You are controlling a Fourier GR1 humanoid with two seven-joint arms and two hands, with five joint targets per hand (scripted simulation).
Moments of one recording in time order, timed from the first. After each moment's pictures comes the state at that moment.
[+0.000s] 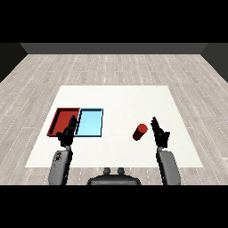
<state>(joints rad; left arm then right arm) -0.01 0.08 0.04 -1.60 0.01 -0.01 -0.01 0.00 -0.11 -0.01 -1.56 0.00 -0.02 0.01</state>
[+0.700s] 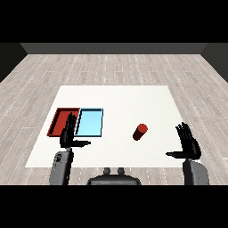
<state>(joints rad) 0.01 0.04 0.04 -1.64 0.04 -0.07 -0.34 0.16 -0.33 -0.30 -1.57 -0.32 0.41 -0.35</state>
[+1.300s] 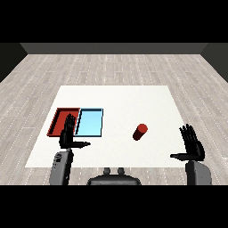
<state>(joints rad) 0.01 0.04 0.06 -1.60 0.07 -0.11 -0.45 0.14 -0.33 -0.38 -1.47 -0.31 0.54 -0.45</state>
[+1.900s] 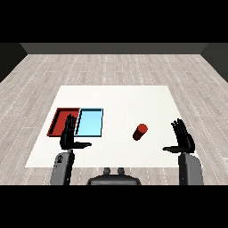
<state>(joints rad) 0.03 0.02 0.04 -1.64 0.07 -0.08 -0.44 0.03 -0.28 -0.35 -1.42 -0.26 0.50 -0.38</state>
